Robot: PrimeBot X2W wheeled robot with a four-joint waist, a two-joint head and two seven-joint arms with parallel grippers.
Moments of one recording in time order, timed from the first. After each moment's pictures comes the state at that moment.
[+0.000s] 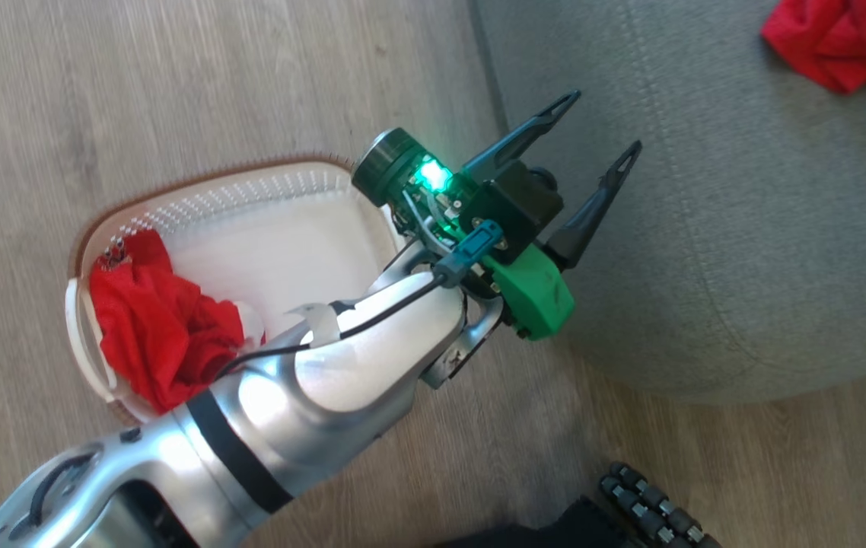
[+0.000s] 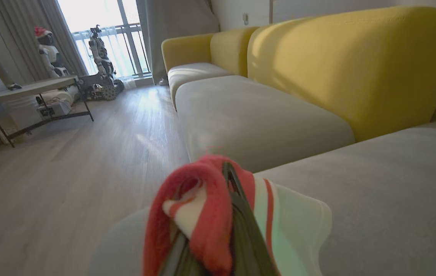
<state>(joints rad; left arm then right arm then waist) -0.93 0.06 -1.13 0.39 -0.51 0.22 -0.21 -1.00 -0.79 0.28 0.62 1.07 0.13 -0.26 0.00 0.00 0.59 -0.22</state>
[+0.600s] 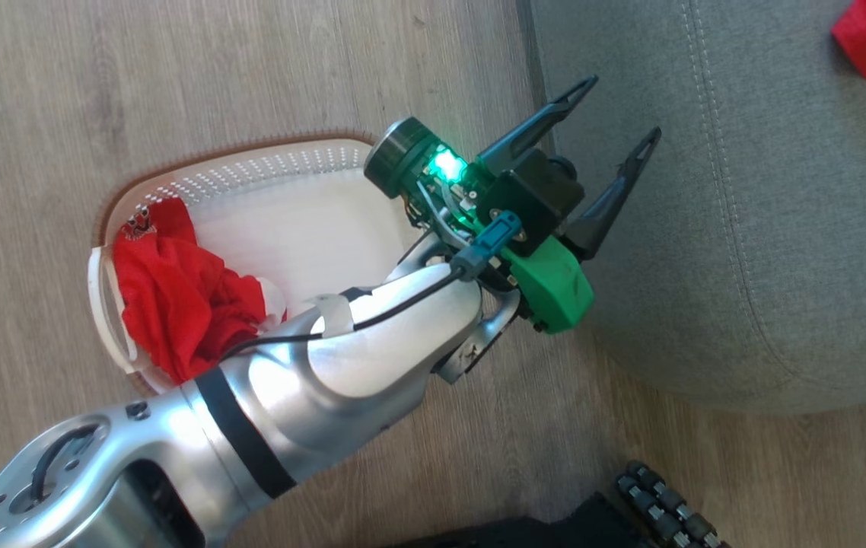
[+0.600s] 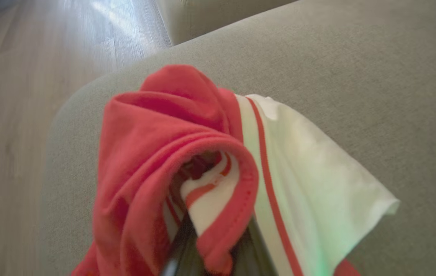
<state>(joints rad) -1.02 0.06 -1.24 0.40 -0.63 0.30 -0.24 -1.08 -0.82 0.62 0.85 1.29 0.13 0.03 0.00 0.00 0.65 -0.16</state>
